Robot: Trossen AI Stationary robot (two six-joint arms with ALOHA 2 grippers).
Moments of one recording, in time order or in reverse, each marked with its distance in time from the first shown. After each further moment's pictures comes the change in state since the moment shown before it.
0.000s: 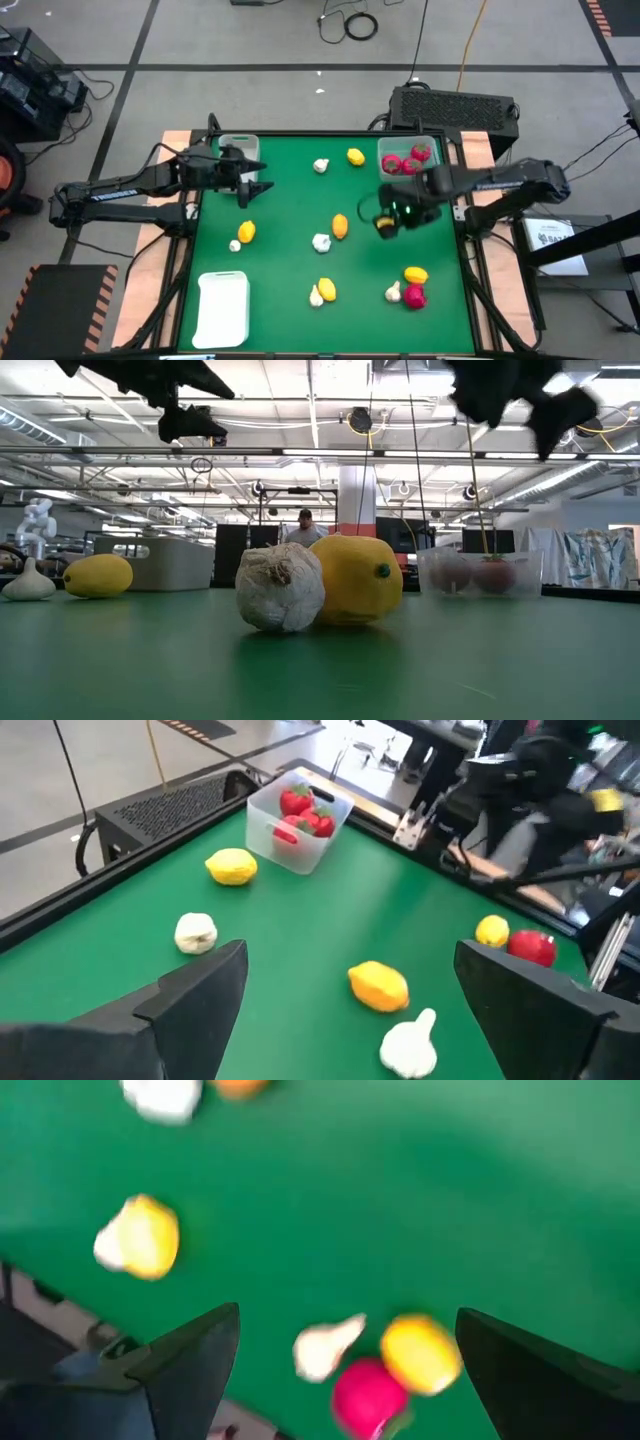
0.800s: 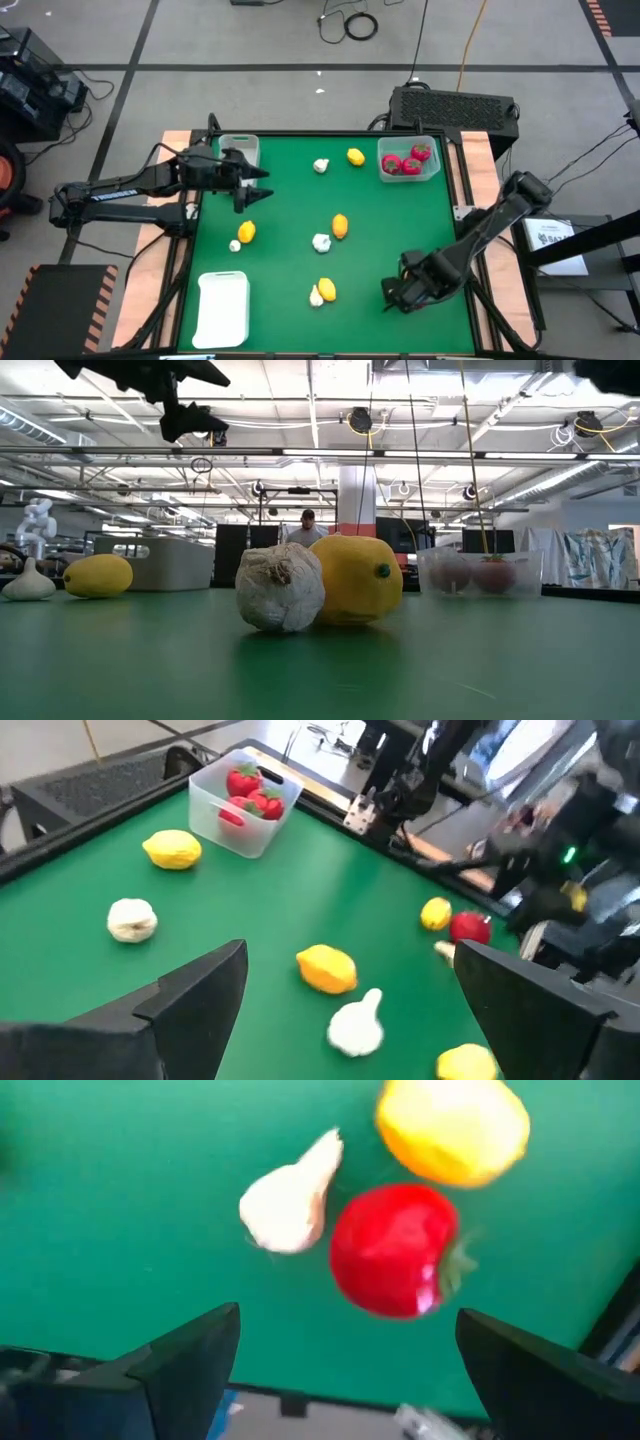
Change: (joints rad) left arm 0.000 0.000 0.000 0.011 0.136 -0.050; right arm 0.591 0.245 -0.001 0.099 0.105 0.814
